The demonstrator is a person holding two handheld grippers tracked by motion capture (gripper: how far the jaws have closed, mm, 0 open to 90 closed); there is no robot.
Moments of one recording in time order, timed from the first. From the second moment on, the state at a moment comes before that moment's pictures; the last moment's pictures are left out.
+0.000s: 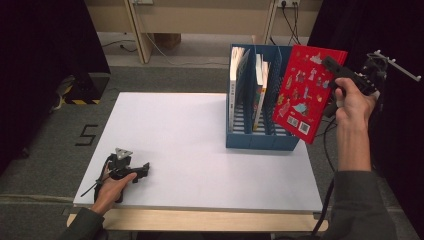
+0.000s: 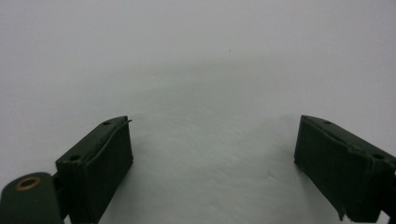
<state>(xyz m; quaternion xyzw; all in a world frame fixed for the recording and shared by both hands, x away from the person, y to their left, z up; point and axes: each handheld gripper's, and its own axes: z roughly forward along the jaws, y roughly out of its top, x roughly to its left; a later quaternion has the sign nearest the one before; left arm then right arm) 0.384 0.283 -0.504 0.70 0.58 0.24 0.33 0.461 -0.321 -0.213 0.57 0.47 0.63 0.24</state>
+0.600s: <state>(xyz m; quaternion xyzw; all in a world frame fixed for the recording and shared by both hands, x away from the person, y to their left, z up) 0.384 0.283 -0.504 0.70 0.58 0.24 0.33 0.524 -0.325 -0.215 0.61 0.44 0.60 0.28</state>
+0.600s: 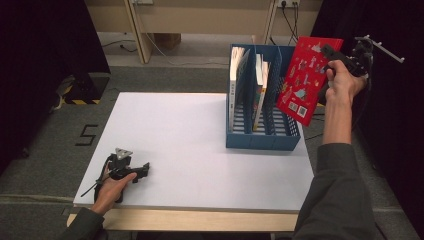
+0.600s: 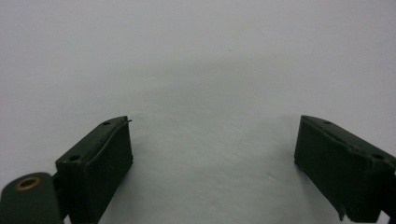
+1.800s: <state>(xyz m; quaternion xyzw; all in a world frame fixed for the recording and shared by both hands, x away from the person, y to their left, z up) 0.384 0.283 -0.504 0.70 0.58 0.24 0.33 0.548 -0.288 -0.308 0.62 0.49 0.57 0.24</state>
